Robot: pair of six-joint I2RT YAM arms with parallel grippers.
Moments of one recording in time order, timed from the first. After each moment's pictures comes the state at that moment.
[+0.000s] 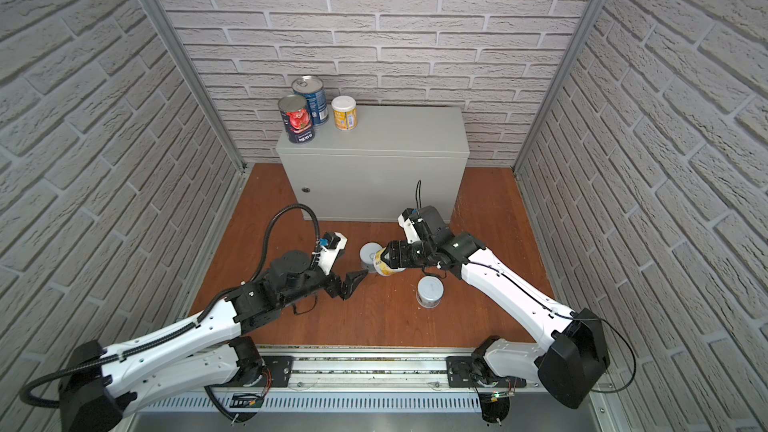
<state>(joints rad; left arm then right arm) -0.94 0.94 0.58 -0.04 0.01 -0.18 0.56 1.24 1.04 -0.71 -0.27 0.55</state>
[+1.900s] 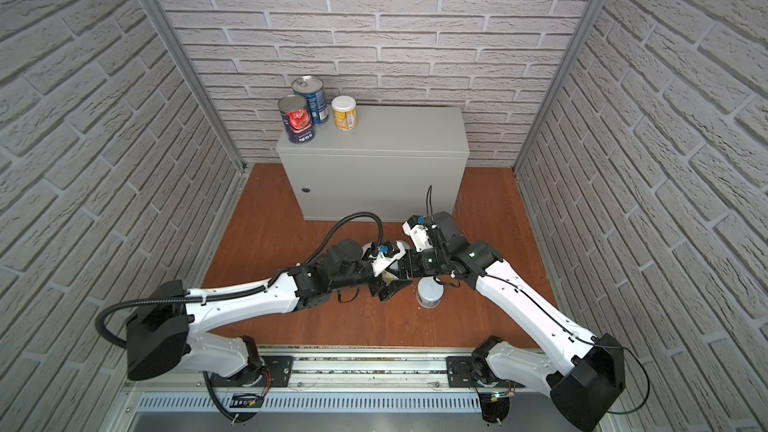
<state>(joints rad) -1.06 1.40 0.83 0.19 0.17 0.10 0.54 1.12 0.99 -0.79 -0.41 0.50</state>
